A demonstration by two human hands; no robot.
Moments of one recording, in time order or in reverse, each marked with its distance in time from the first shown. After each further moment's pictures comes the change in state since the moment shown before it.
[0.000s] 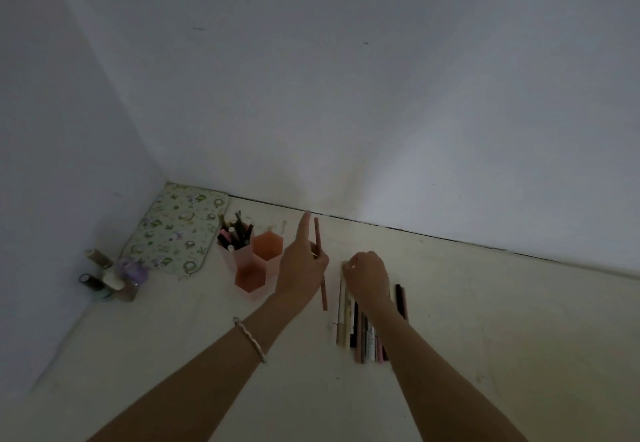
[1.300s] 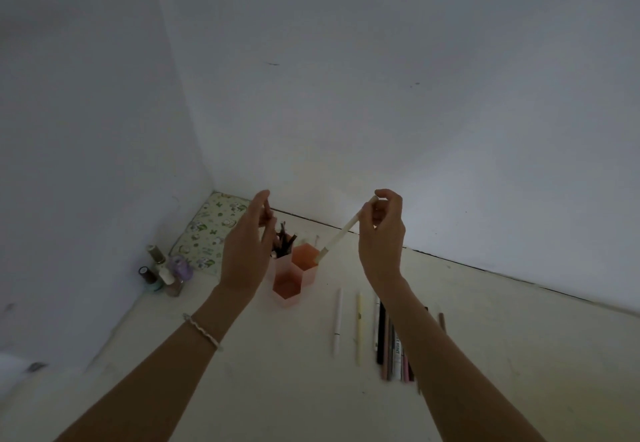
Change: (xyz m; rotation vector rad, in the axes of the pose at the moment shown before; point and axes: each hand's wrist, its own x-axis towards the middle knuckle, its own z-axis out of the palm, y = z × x) left_hand 0.012 -0.038 -0.139 0.177 0.534 0.420; right_hand -0.012 -0.120 -0.067 0.813 0.387 -0.355
